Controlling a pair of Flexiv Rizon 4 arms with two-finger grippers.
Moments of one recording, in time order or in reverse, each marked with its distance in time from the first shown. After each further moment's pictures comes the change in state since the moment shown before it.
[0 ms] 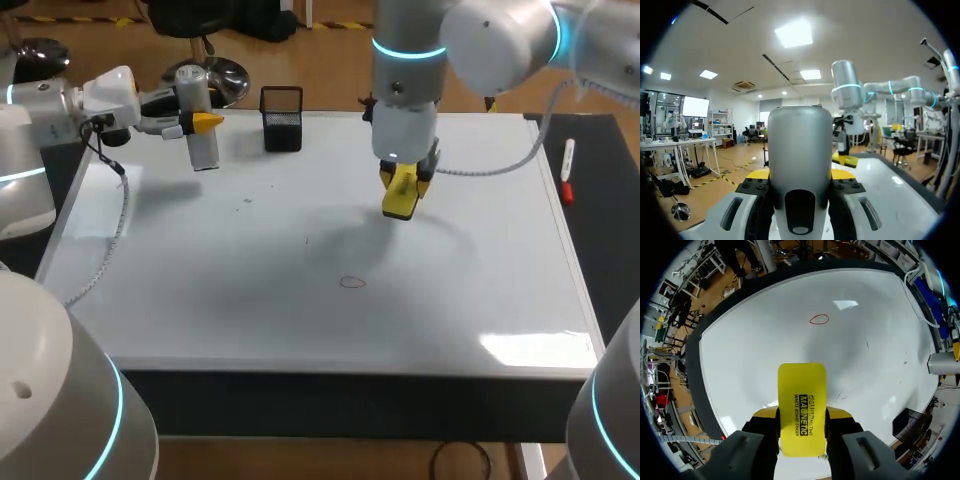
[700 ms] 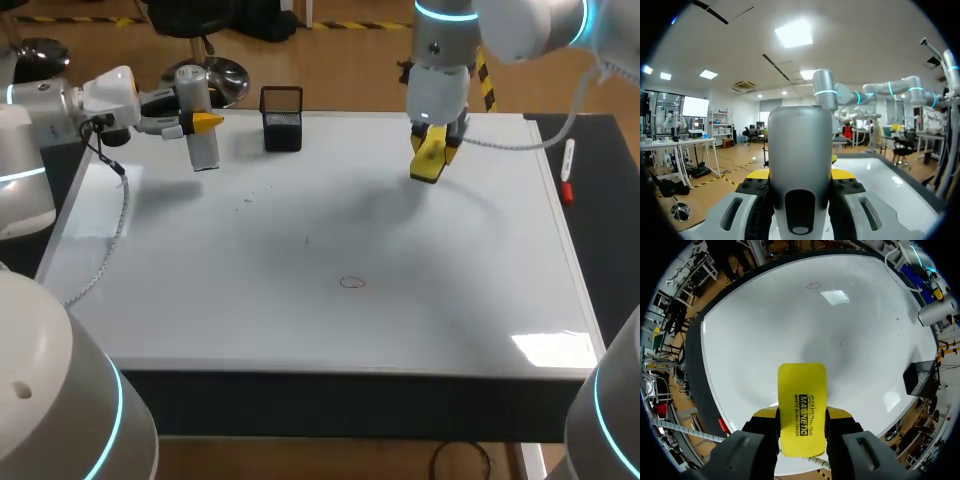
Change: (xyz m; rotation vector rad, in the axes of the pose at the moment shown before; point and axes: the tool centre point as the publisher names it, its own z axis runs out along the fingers) left arm 0.000 0.000 0.000 0.000 0.000 0.000; right arm 0.013 -0.111 -0.004 -0.026 -0.025 0.103
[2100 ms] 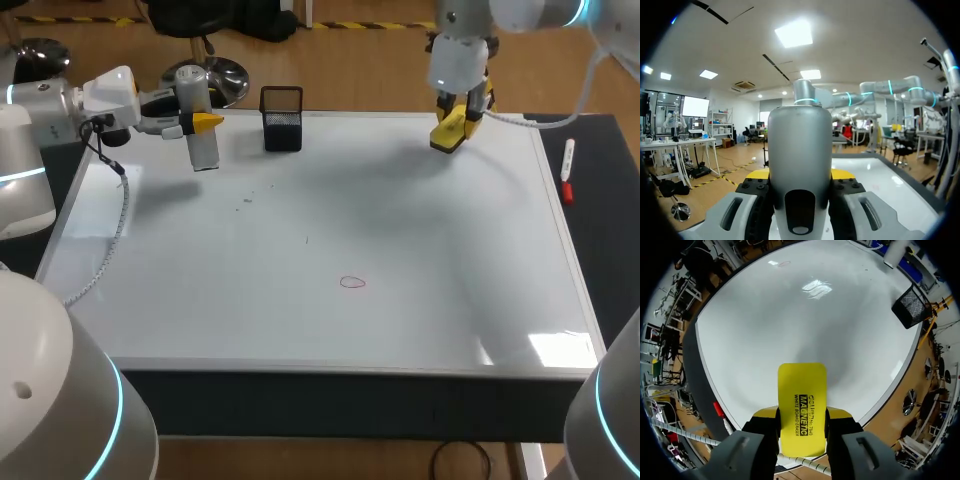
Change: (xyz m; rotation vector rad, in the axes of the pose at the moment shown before) left arm 0.000 0.000 0.000 0.000 0.000 0.000; right arm 0.002 -0.103 0.011 -0.016 0.019 0.221
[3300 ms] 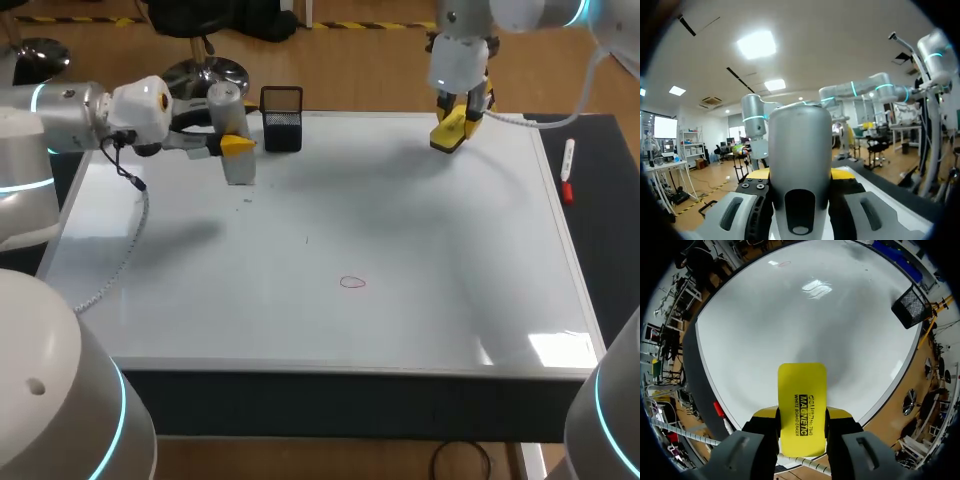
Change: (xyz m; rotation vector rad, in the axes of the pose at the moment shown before) left arm 0.132 -0.042 0.050 0.086 0.292 0.118; right arm 0.000 0.000 -0.001 0.000 0.000 0.000
